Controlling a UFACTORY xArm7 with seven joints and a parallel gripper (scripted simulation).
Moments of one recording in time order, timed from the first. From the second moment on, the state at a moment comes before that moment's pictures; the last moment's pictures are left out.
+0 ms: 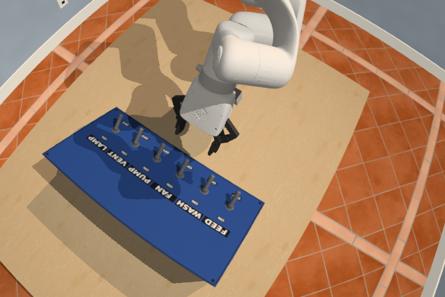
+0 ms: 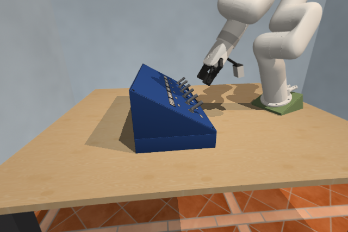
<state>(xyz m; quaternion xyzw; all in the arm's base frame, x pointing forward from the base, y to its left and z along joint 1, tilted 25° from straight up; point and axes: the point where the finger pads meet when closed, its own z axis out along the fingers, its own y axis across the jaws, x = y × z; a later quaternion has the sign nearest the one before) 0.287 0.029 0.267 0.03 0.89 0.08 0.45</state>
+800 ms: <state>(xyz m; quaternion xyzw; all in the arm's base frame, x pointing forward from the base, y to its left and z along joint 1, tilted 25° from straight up) 0.288 -0.030 0.257 0.03 0.89 0.08 0.45</state>
